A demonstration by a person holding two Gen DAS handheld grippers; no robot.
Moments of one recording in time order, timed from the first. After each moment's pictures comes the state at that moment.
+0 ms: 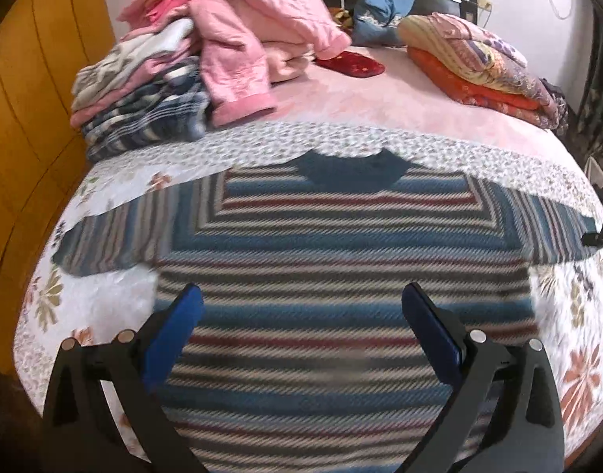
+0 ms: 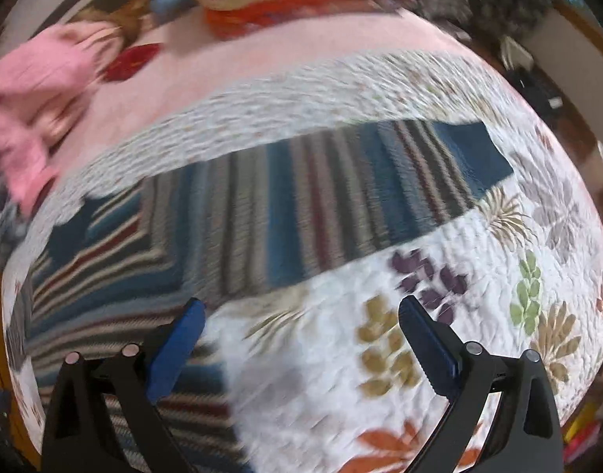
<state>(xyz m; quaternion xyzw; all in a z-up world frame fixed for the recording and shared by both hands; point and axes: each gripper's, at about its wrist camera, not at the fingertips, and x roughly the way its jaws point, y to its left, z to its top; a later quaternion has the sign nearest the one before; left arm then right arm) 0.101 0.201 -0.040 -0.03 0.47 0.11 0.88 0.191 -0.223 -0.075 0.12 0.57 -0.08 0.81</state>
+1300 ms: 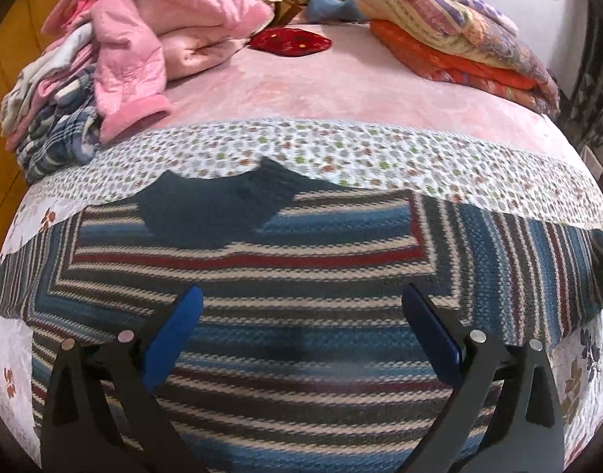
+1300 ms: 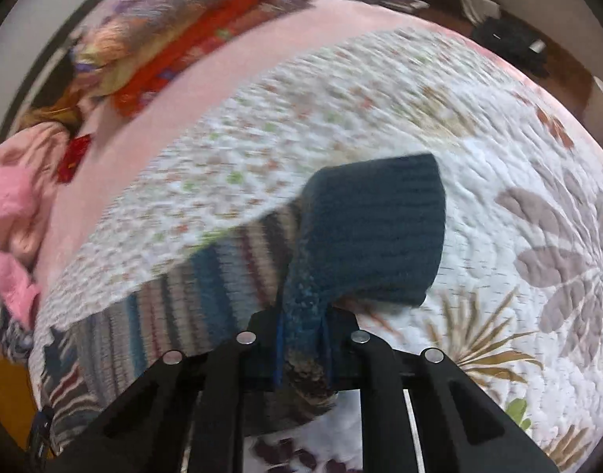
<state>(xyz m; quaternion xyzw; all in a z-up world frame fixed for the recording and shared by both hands) 0.239 0.093 -0.122 -0.03 0.49 0.09 0.86 0.275 -0.386 -0.124 0.24 0.52 -0.08 0.82</state>
